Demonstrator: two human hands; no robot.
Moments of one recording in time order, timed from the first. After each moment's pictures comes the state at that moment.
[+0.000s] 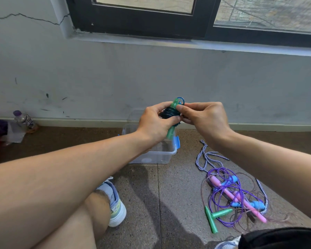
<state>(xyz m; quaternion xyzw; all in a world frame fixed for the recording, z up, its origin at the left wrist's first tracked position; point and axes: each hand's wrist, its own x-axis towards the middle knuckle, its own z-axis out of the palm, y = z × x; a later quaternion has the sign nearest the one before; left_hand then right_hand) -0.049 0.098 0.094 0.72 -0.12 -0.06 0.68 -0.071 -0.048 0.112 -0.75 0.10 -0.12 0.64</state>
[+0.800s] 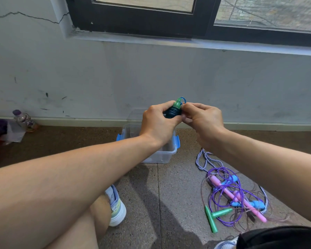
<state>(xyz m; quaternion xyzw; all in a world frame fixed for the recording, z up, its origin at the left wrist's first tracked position) -0.047 0.088 0.087 0.79 -0.13 0.07 0.59 -0.067 -0.035 0.112 -0.61 0.20 -0.12 0.76</state>
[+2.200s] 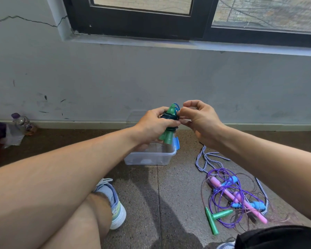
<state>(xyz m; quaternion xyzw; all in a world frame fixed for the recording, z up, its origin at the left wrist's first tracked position) -0.030 0.102 0.088 0.70 -0.11 -0.21 0.67 -0.057 -0.046 0.111 -0.66 0.15 -0.05 0.74</state>
